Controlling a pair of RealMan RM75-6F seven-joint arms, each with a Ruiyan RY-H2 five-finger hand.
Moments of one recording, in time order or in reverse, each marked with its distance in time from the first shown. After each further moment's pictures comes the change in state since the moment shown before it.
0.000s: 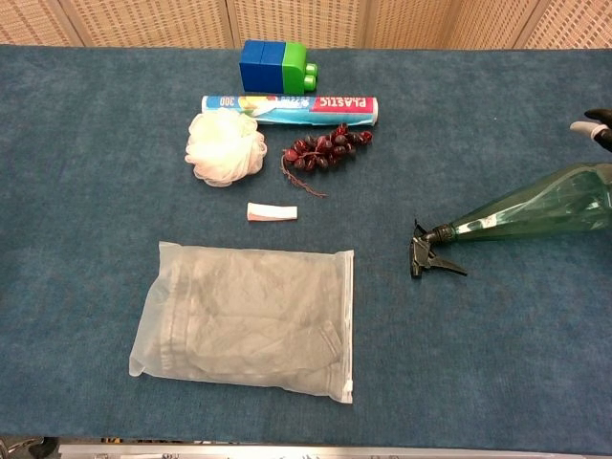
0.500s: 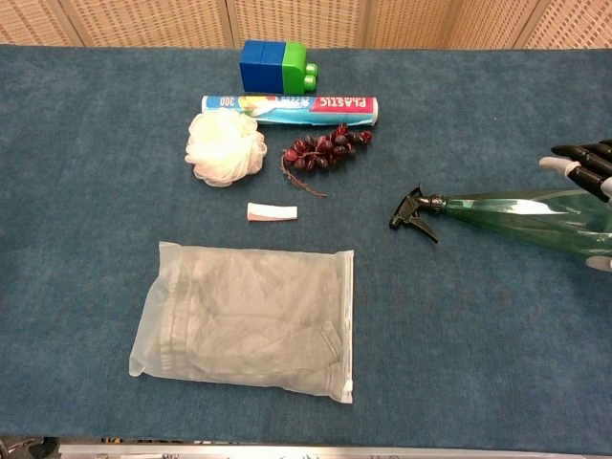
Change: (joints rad) left arm -0.003 -0.007 0.000 0.003 0.001 -0.001 0.010; right arm -0.063 0.029 -0.085 -0.165 -0.118 0.075 0.071
